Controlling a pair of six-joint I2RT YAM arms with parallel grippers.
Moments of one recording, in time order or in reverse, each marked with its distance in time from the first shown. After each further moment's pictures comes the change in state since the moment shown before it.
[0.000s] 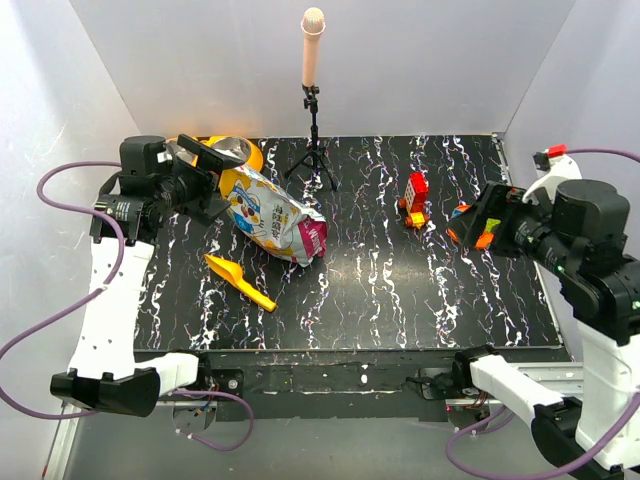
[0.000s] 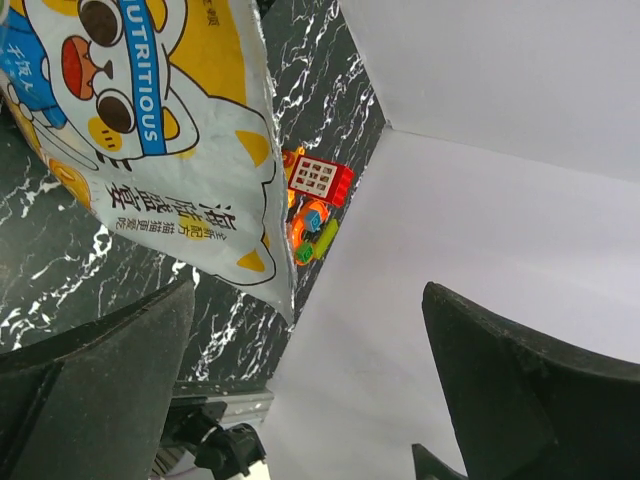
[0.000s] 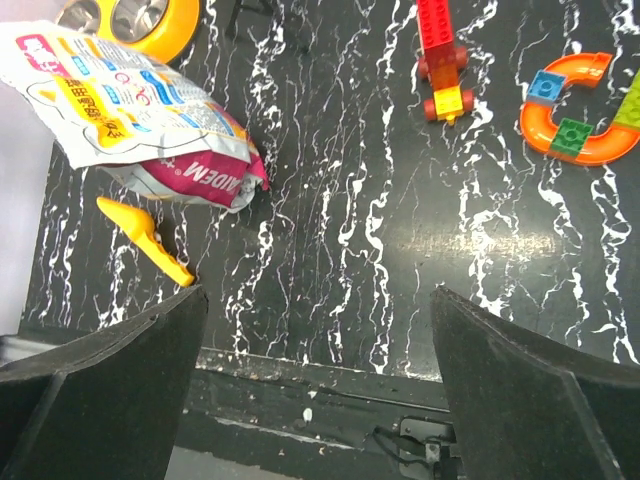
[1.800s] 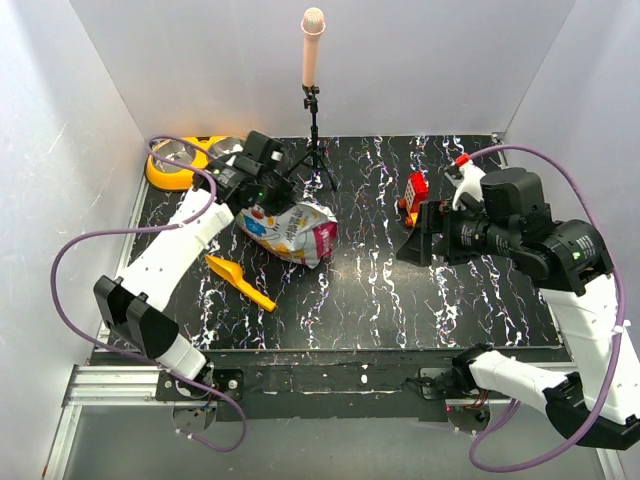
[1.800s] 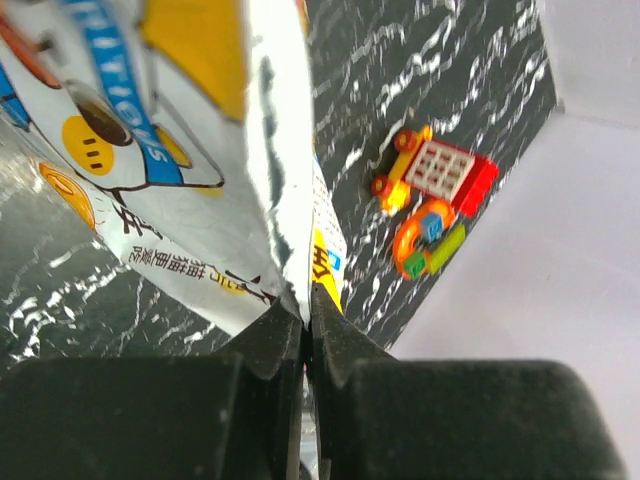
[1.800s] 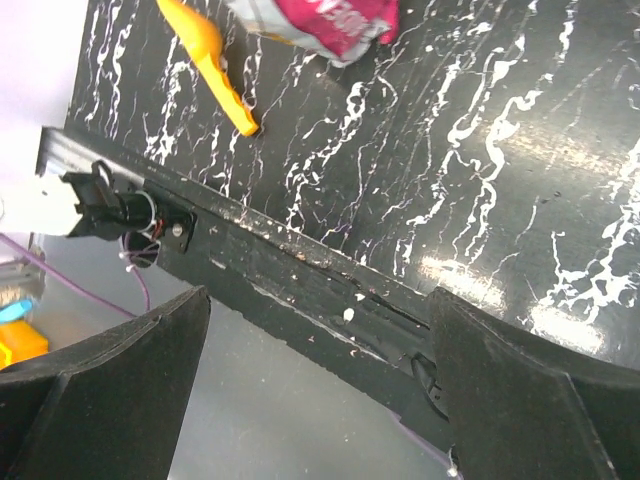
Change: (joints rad) left arm -0.417 0.360 0.118 -0.051 -0.378 -0.119; right arm 0.232 0.071 -0.132 0.015 -0.180 0.001
